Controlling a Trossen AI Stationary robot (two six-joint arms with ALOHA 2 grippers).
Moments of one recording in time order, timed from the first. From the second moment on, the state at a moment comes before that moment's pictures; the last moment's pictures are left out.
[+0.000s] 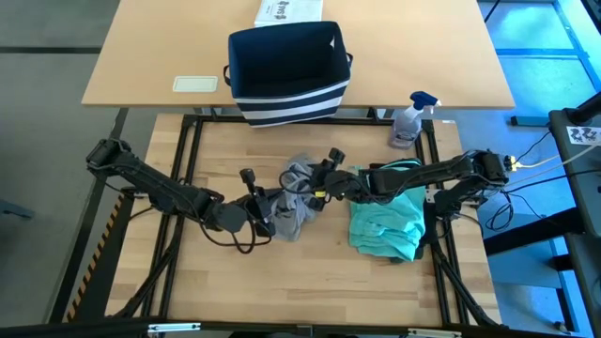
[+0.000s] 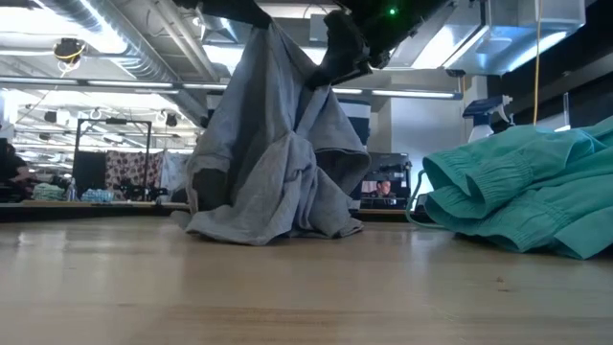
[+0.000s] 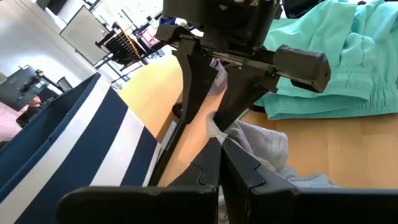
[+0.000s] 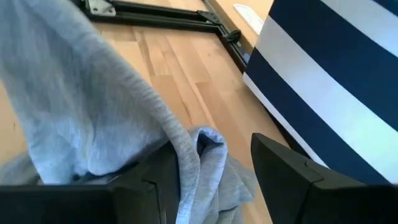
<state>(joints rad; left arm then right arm) -0.40 1.34 0.90 0.00 -0.97 0.22 0.09 1.60 1.15 -0.11 0.56 -0.02</state>
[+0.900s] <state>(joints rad) -0.34 1.34 0.90 -0.02 -0.87 0.14 0.20 1.60 1.15 0.15 0.43 -0.14</state>
